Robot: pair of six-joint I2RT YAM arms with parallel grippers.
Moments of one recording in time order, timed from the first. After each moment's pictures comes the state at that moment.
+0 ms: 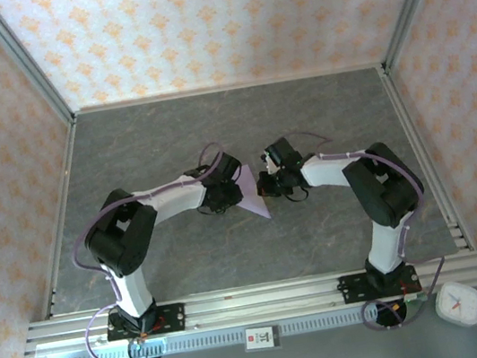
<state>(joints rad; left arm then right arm) -0.63 1.83 1.10 -0.44 -0.02 -0.96 0.54 1.82 0.95 -0.17 -0.35 0.58</state>
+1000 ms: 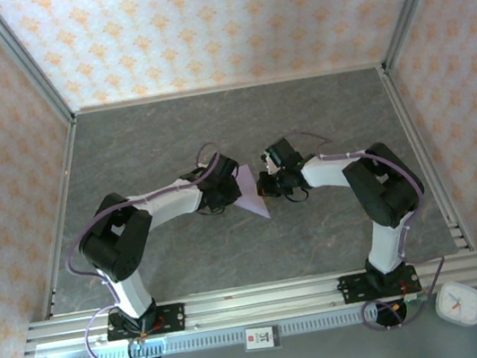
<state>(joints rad) -0.63 1.78 1.05 -0.35 -0.05 -0.95 0.54 1.82 0.94 -0.14 -0.35 0.58</state>
